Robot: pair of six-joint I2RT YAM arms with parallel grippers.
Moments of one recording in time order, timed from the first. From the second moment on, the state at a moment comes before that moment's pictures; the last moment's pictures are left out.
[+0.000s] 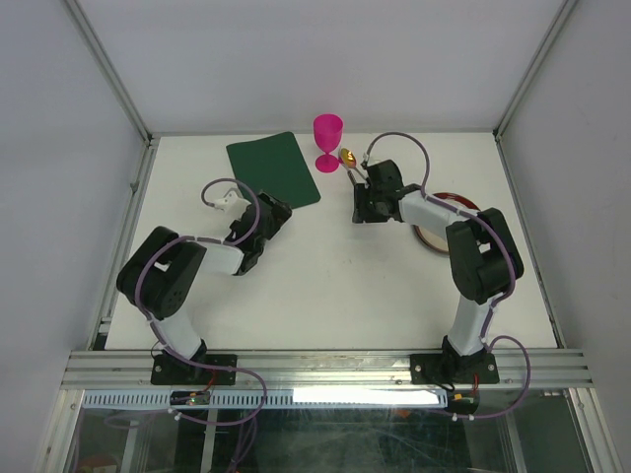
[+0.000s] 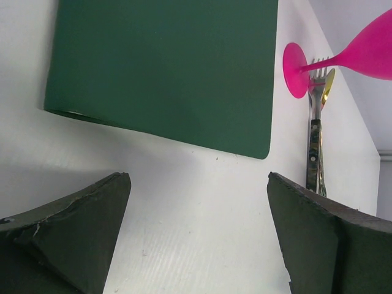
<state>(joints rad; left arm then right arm) -0.50 1.73 0.66 0.59 -0.40 -1.09 0.44 1.84 1.22 -0.30 -0.06 0.32</state>
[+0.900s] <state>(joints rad) -0.53 1.82 0.72 0.67 -0.59 -1.19 0.41 1.84 1.21 -0.29 -0.07 0.28</state>
